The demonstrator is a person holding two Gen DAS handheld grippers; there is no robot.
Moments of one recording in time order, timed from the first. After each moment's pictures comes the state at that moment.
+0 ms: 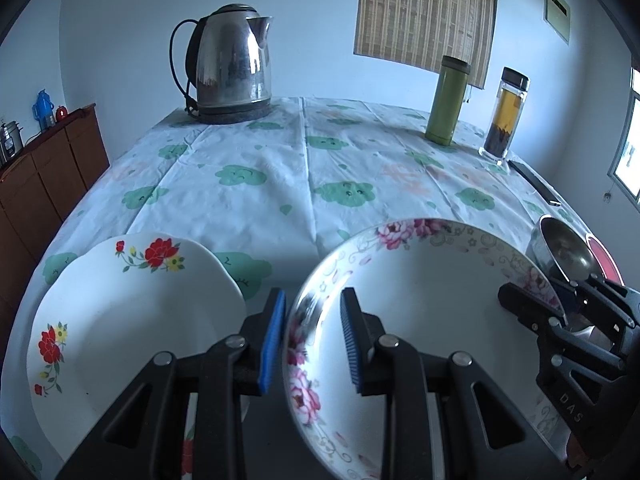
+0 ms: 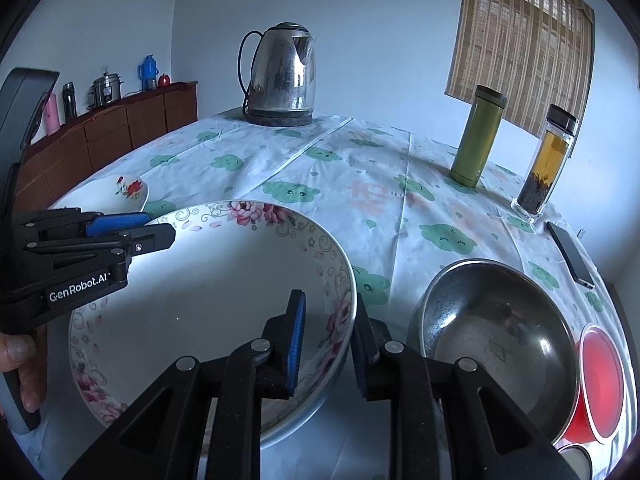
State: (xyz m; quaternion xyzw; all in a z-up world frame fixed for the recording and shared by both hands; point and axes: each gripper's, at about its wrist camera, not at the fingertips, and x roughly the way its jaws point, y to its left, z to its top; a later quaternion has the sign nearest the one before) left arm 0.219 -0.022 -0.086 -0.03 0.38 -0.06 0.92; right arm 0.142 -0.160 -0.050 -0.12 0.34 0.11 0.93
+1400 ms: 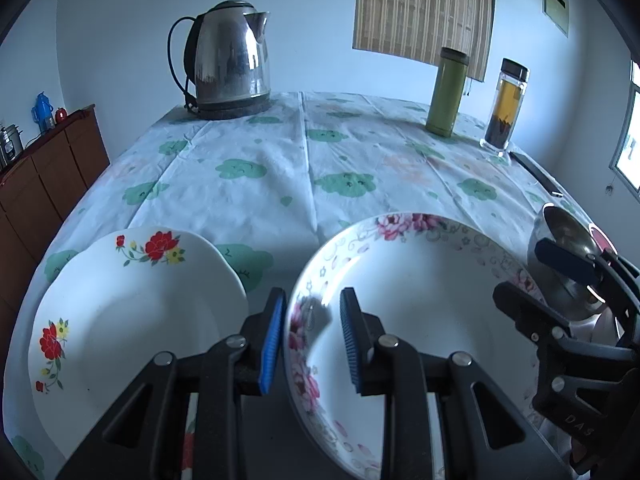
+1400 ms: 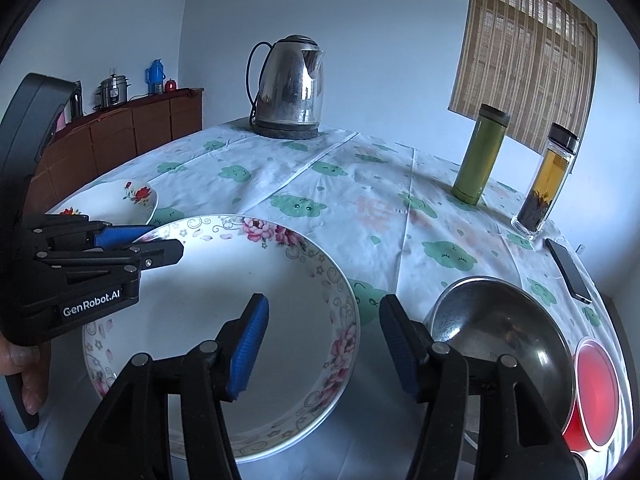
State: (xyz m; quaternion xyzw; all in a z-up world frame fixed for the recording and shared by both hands) left arm 0.215 -0.025 -0.092 -0.02 0.38 -0.05 0.92; right arm 0.139 -0.157 -0.044 -0.12 0.32 0.12 0.93
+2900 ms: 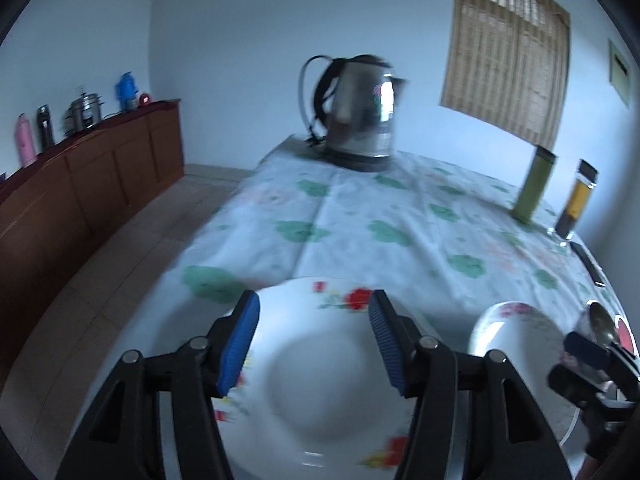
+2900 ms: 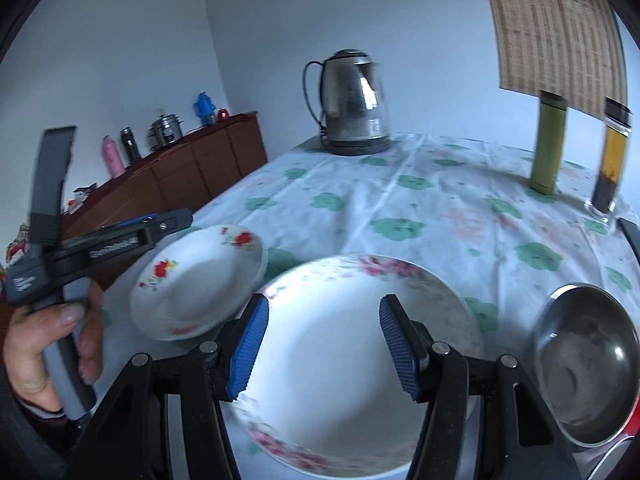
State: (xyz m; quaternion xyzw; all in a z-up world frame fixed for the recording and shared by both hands) left arm 0.190 0.106 -0.047 -0.08 0.32 0.08 0.94; right arm 0.134 -0.112 -0.015 0.00 0.34 0.26 0.91
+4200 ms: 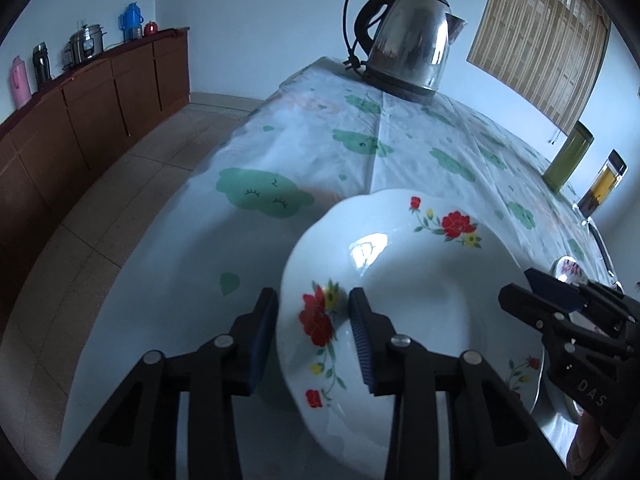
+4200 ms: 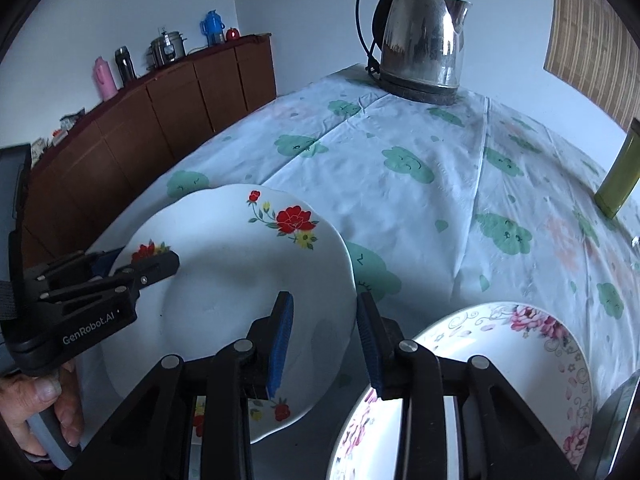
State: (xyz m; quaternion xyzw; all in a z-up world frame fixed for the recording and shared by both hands) left arm 0.195 0.159 -0.110 -0.13 0.43 0.08 0.89; right arm 0.196 0.012 -0.052 -0.11 0.44 0.25 0.86
